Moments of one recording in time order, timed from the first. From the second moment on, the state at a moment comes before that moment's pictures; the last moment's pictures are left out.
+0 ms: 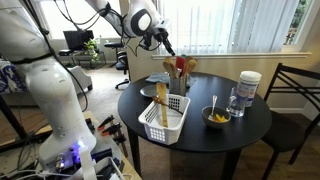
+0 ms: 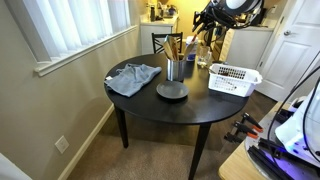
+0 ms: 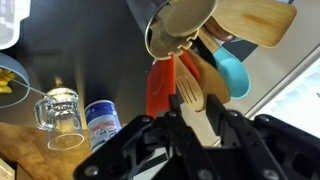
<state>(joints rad) -0.01 -0.23 -0.01 -2.47 -0.10 2.93 0.76</state>
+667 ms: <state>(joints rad) -0.02 -0.24 0.01 -2.47 -0.13 2.77 0.76</state>
